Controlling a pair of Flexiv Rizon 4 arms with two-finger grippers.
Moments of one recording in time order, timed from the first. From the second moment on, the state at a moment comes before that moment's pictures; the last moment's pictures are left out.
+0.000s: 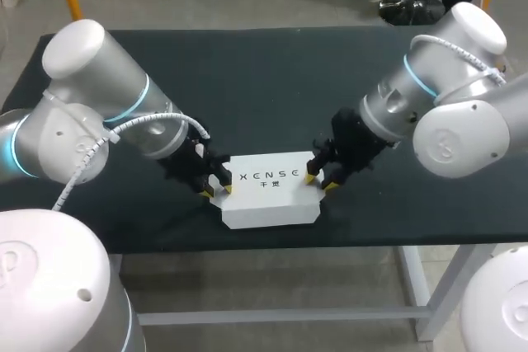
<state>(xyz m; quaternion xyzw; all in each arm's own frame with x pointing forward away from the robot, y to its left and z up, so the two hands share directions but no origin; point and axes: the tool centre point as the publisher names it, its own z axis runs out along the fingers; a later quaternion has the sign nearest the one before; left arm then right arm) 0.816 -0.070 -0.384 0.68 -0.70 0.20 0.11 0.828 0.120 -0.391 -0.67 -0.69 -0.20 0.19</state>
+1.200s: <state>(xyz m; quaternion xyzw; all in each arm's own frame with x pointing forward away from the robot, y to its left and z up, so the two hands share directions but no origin) 0.826 -0.084 -0.383 0.67 -0.68 0.23 0.17 0.830 0.124 -0.391 -0.65 -0.68 -0.25 0.23</state>
